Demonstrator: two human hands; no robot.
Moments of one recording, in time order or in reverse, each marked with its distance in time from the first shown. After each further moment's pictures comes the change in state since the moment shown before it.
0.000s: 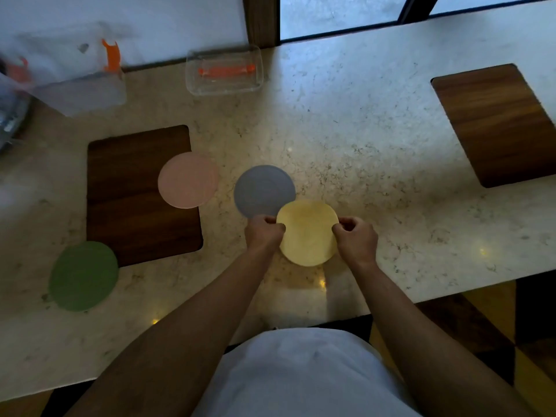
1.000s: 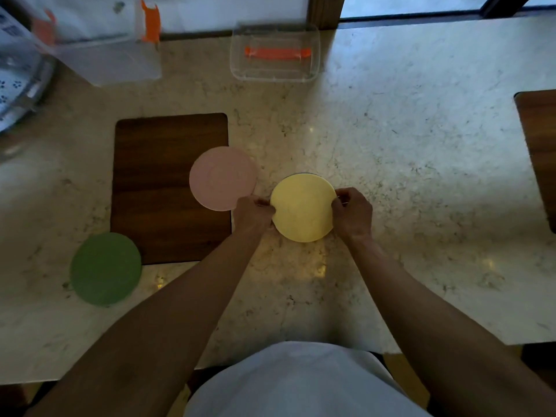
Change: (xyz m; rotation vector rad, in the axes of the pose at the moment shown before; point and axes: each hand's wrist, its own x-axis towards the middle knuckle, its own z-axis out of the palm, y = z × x) left_hand 0.107 0.013 -0.076 -0.142 0.065 -0.107; right_hand 0.071 -0.078 0.104 -0.122 -0.108 -0.177
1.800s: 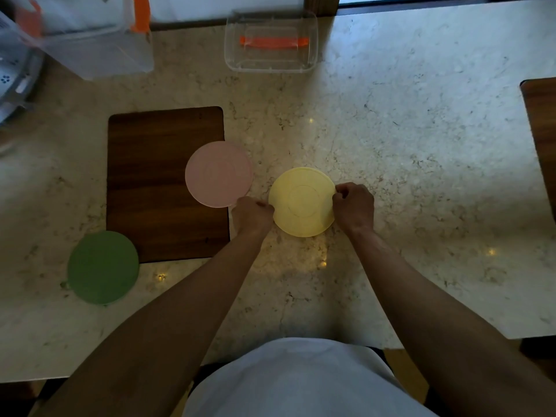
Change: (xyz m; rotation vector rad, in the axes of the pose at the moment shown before) left_hand 0.001 -0.009 0.008 0.212 0.118 0.033; right_hand 0.012 -0.001 -0.004 -0.181 -0.033 -0.002
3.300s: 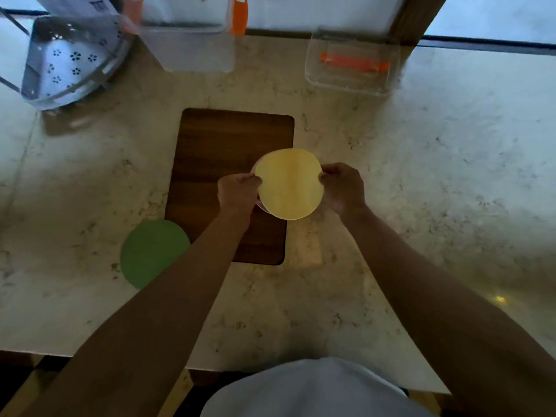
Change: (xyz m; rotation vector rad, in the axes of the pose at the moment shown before) left_hand 0.084 -0.015 -0.137 -0.451 0.127 -0.082; right_hand -0.001 -0.157 0.084 0.286 -0.200 -0.020
